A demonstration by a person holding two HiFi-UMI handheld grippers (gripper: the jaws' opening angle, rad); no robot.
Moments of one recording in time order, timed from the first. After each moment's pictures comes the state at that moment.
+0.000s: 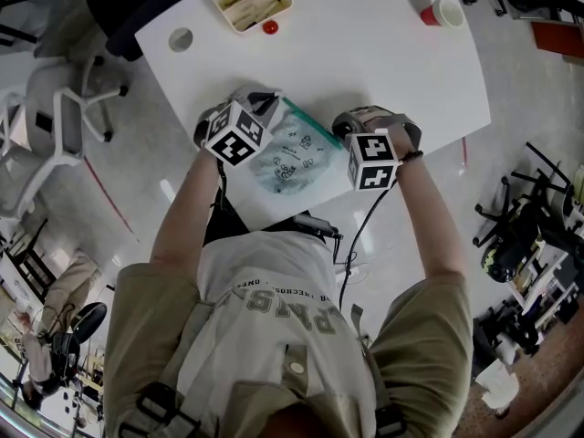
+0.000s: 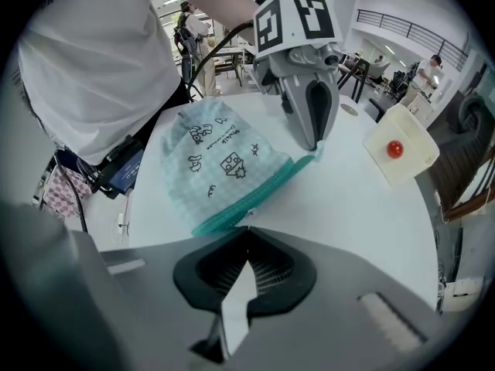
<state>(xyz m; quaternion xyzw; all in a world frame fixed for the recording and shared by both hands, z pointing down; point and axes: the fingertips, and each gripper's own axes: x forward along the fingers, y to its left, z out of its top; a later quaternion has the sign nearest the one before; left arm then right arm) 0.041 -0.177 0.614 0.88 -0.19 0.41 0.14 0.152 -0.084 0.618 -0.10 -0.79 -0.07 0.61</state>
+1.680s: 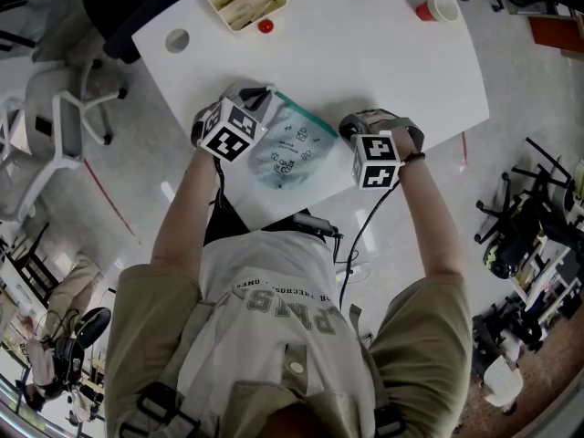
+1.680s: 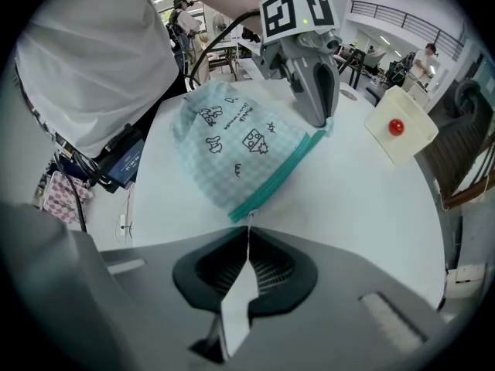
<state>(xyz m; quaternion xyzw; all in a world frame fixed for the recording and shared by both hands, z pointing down) 0.031 -0.184 0.615 0.87 -0.22 0.40 0.15 0.171 -0.068 0.622 -0.09 -0.78 -0.04 0.61</state>
